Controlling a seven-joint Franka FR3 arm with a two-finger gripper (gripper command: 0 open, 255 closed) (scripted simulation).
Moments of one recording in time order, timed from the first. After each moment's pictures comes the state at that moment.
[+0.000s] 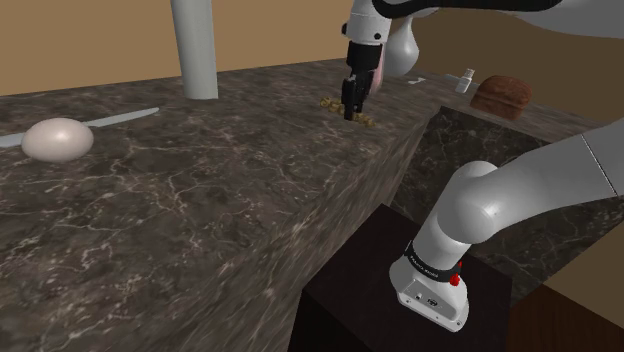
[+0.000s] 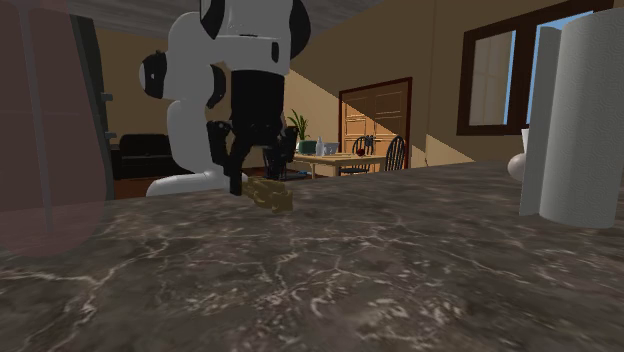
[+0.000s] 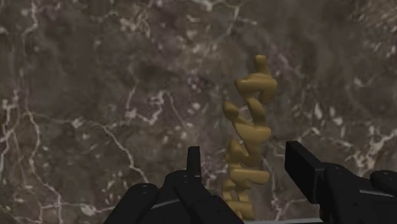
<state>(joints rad) 0.03 -0.66 0.00 -2.33 -0.03 1.61 -0.13</state>
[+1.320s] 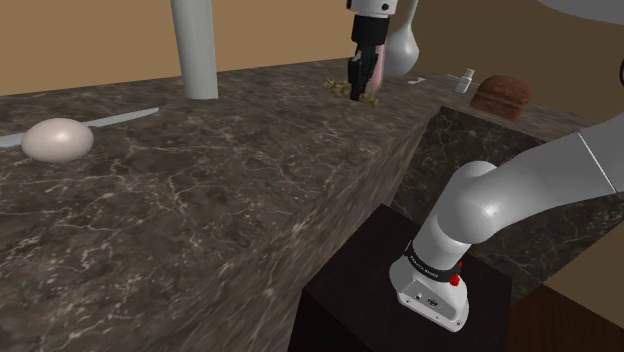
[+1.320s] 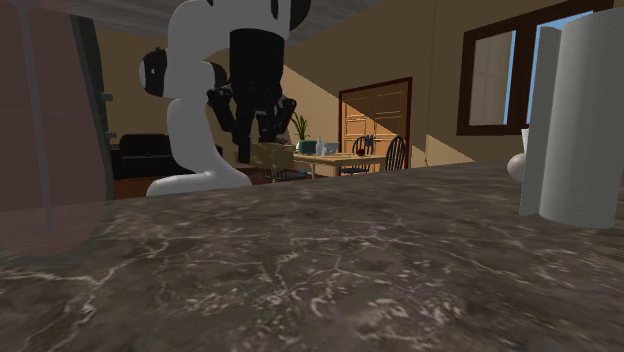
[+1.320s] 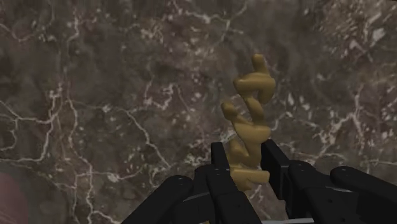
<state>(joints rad) 0.02 -0.63 0.00 -2.18 -0.03 1.49 -0.13</state>
